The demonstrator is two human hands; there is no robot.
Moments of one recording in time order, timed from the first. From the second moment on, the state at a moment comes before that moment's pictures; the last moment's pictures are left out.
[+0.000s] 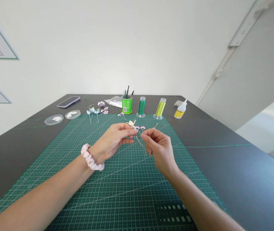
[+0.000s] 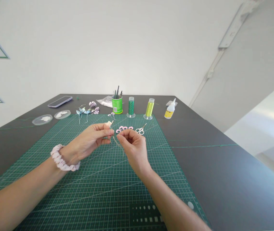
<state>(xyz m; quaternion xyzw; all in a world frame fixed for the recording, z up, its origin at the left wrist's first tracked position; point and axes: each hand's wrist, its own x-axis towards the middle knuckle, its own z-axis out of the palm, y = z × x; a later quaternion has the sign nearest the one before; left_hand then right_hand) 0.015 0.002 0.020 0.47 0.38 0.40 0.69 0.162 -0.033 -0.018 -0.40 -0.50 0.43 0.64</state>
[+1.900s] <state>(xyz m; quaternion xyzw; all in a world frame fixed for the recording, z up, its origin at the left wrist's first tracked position) 0.016 0.005 0.017 0.52 0.37 0.39 0.66 0.164 -0.031 -0.020 -0.38 -0.45 0.49 0.64</state>
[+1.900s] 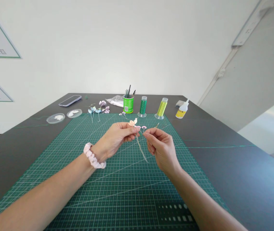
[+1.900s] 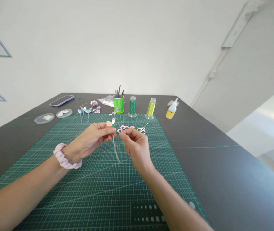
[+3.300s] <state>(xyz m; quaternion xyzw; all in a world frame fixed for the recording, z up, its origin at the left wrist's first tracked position) 0.013 0.005 0.017 0.52 0.35 0.34 0.70 0.164 -0.030 -0.019 -0.41 -0.44 0.49 0.63</state>
